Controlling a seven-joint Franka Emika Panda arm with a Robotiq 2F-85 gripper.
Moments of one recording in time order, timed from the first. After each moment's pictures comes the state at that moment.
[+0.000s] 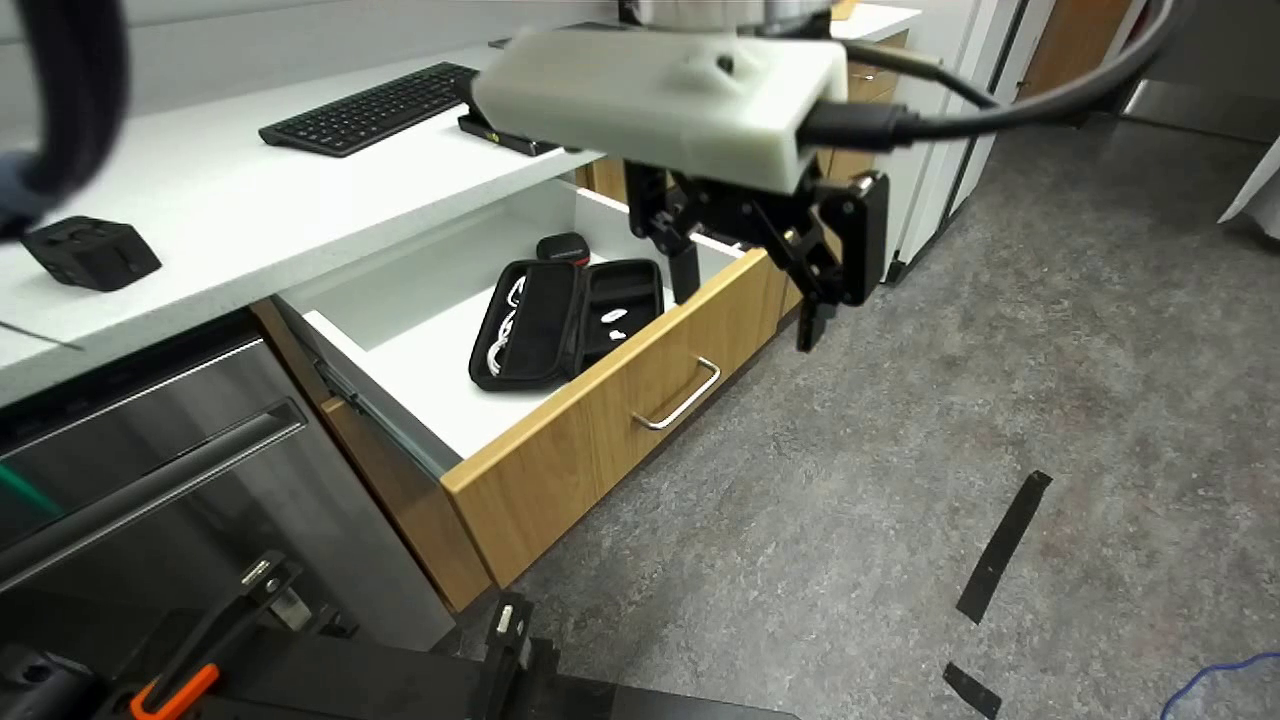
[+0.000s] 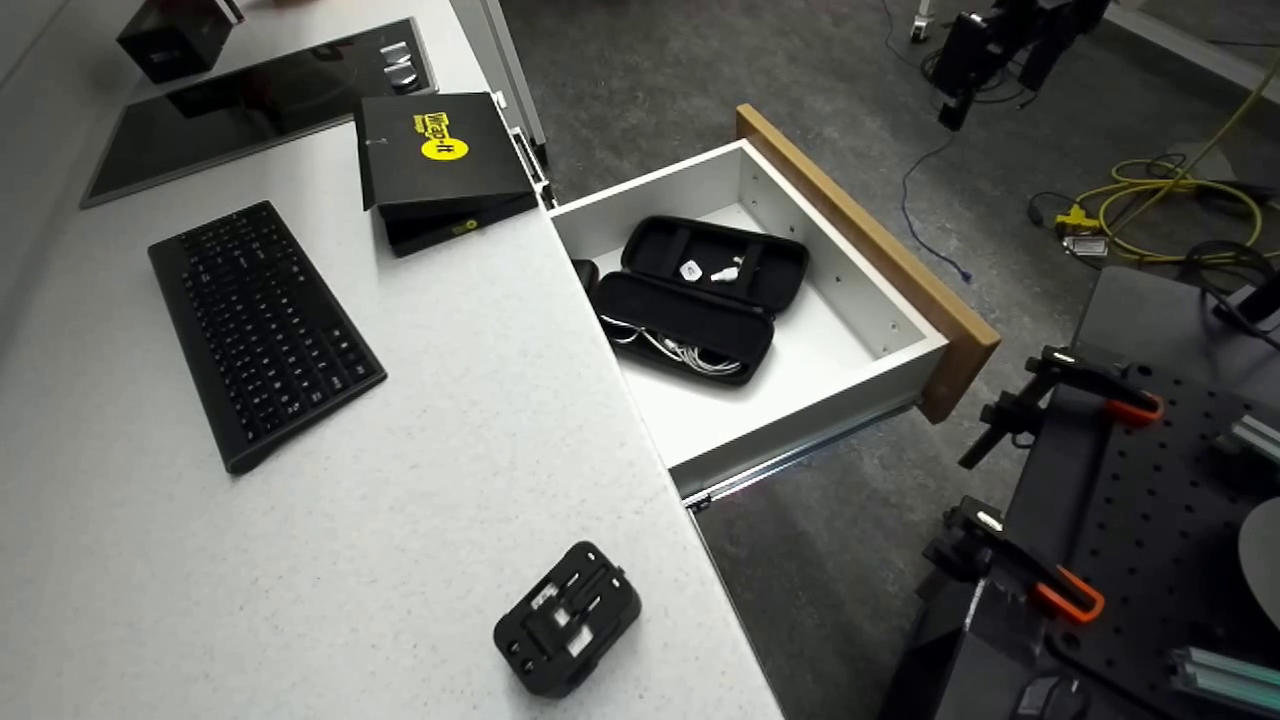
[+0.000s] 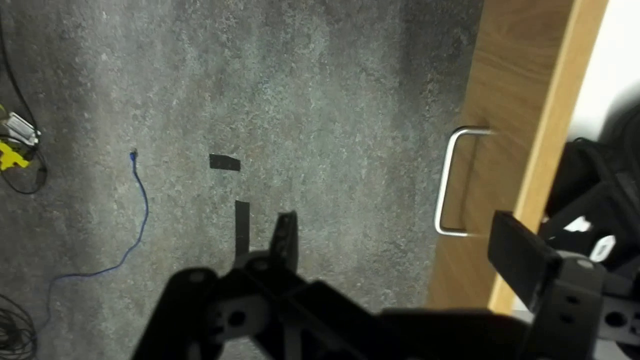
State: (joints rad) arm -0.34 -0.20 -0.23 -2.68 -0.21 2.60 0.11
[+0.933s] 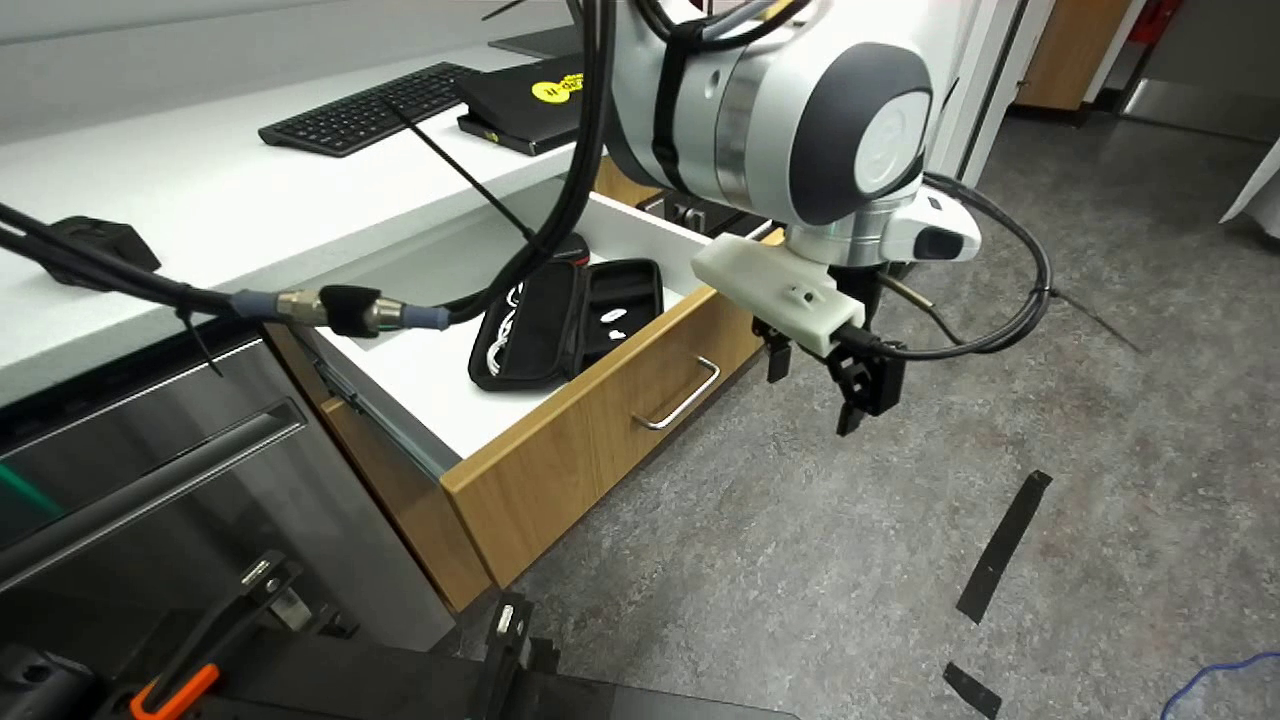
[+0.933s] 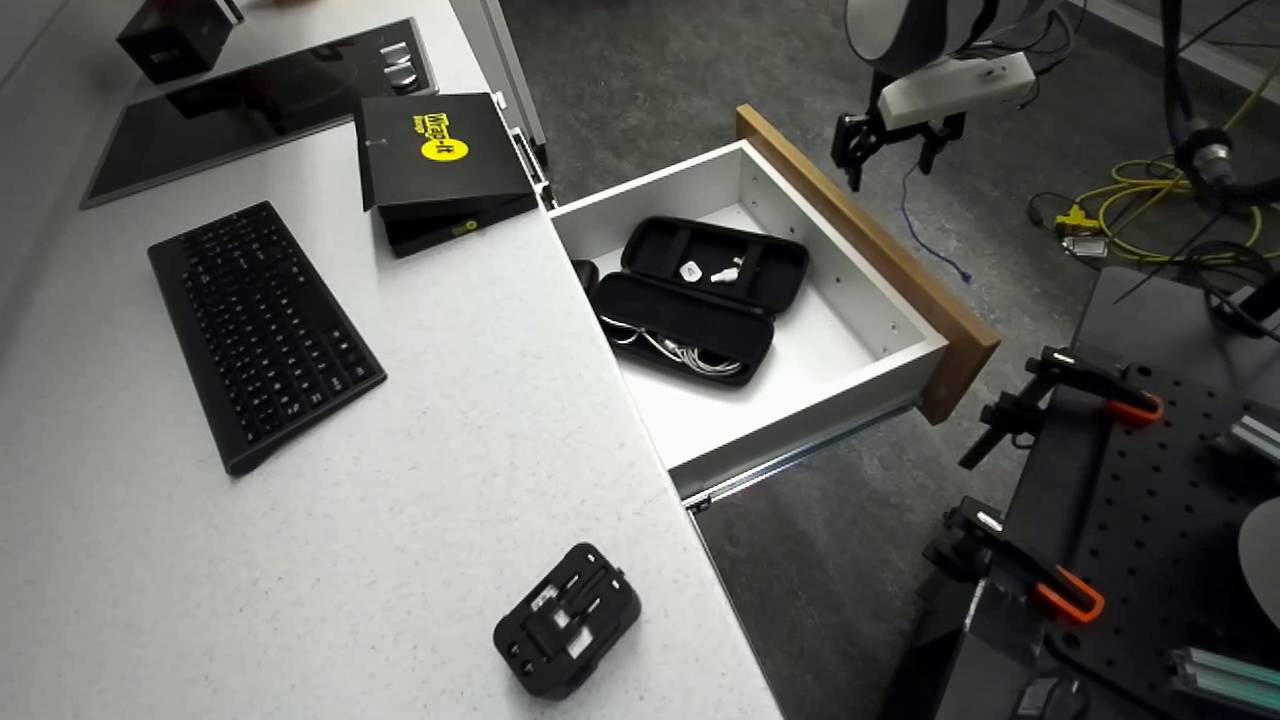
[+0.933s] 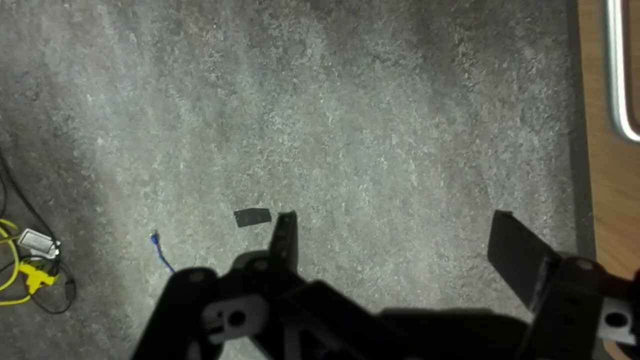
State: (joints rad) arm -0.37 0.54 -0.20 -2.16 0.07 2.68 0.22
